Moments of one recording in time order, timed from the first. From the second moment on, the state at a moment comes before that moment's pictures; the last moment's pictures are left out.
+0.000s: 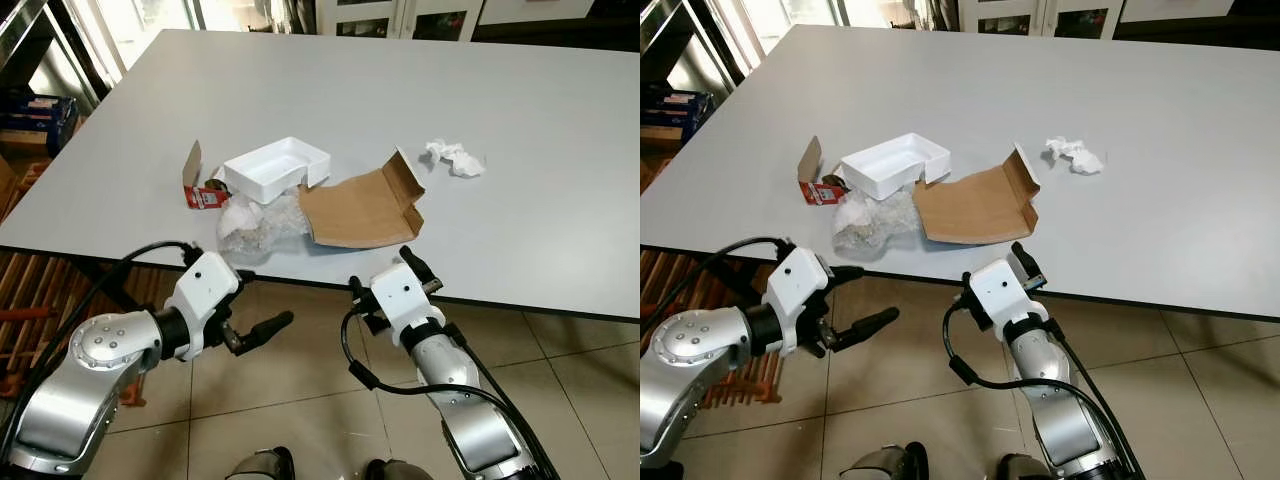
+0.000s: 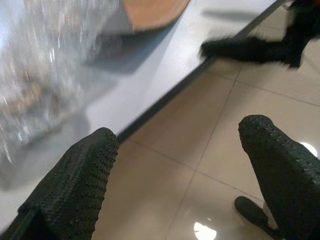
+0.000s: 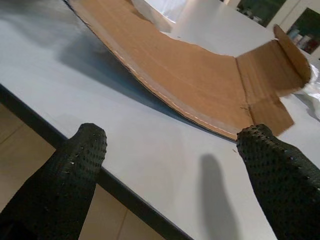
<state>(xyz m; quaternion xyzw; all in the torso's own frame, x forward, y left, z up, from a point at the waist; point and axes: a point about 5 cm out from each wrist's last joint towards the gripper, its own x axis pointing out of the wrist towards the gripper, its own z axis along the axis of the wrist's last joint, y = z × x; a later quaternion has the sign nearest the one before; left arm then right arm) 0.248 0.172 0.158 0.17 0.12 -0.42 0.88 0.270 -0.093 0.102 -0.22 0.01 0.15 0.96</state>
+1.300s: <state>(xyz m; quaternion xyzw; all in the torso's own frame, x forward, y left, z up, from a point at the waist) 0.231 0.169 0.172 0.17 0.14 -0.45 0.87 0.330 -0.060 0.111 -0.29 -0.05 0.20 0.93</state>
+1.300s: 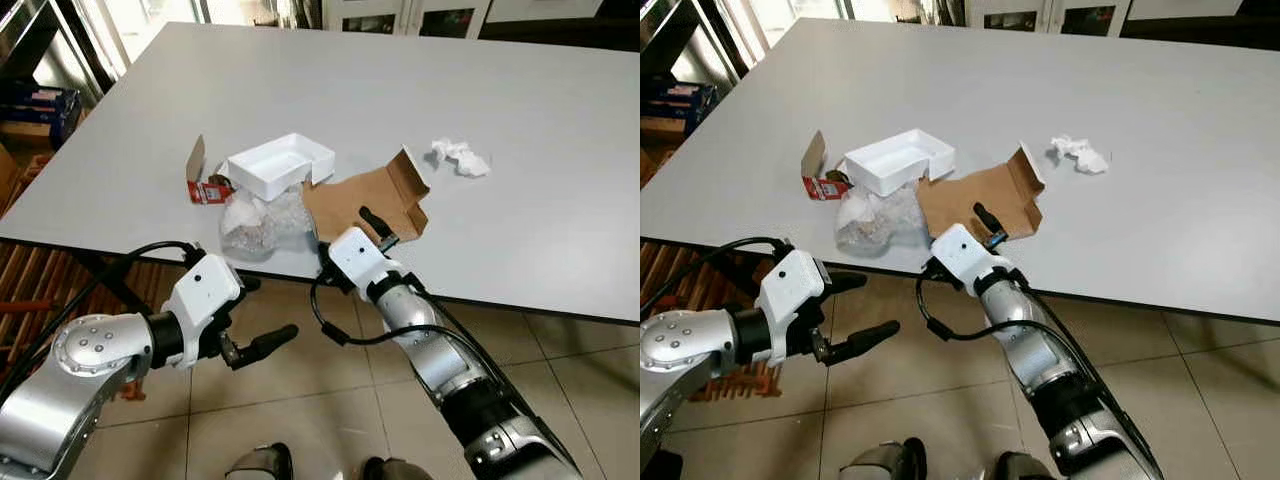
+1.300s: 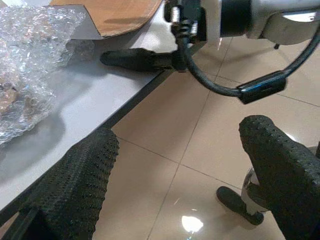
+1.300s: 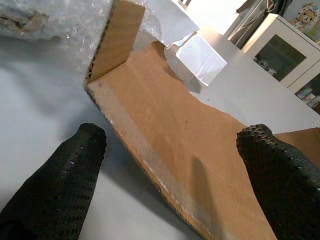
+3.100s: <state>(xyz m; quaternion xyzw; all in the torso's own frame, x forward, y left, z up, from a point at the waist) 0.226 0.169 0.170 0.17 0.15 -0.45 0.86 0.340 -0.062 0.101 -0.23 -0.04 0.18 0.96</state>
